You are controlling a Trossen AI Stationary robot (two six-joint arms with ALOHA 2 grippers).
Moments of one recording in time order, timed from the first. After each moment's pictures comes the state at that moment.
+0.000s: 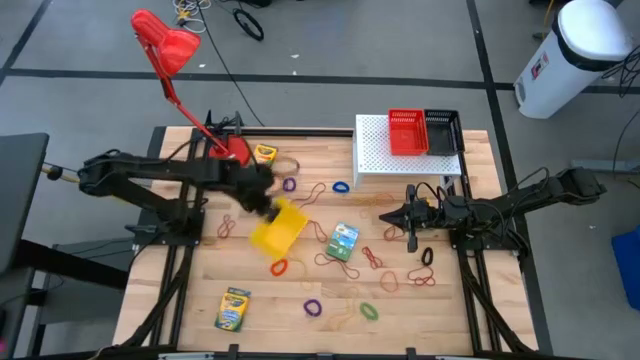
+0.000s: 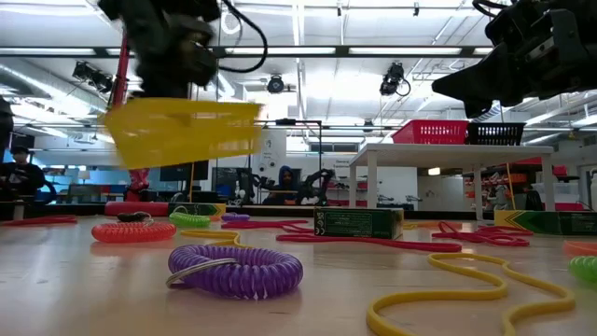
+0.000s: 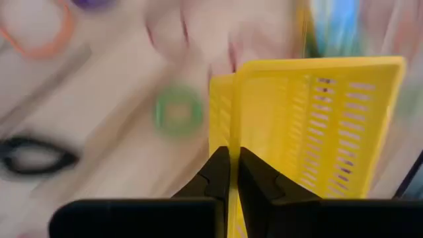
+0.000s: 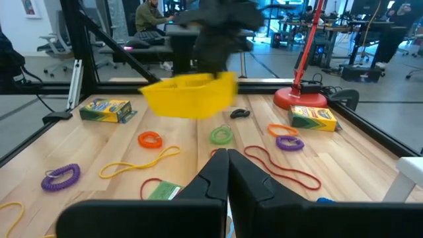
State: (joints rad) left arm 0.10 1.23 0.90 -0.69 0.04 -0.83; right arm 0.18 0.79 0.12 0.57 0.21 0.00
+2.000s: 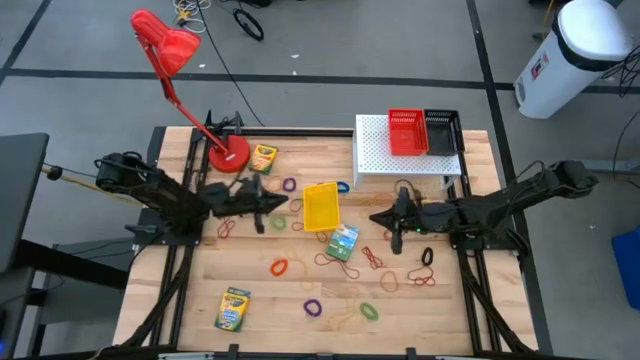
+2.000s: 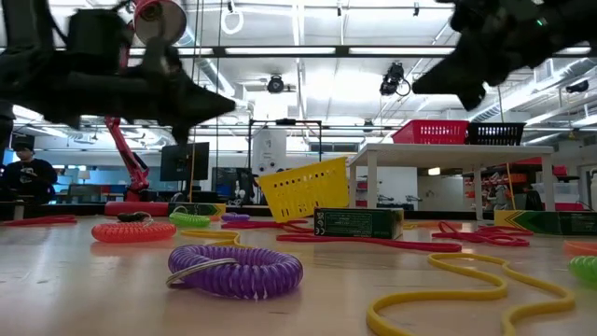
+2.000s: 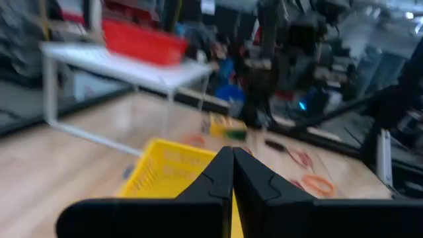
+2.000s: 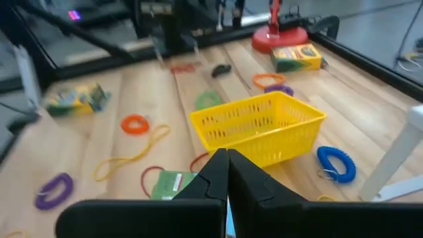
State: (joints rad) left arm 0.05 1.40 0.10 1.38 -0.16 -0.21; right arm 0.27 1.00 0.46 0.13 0.41 0.31
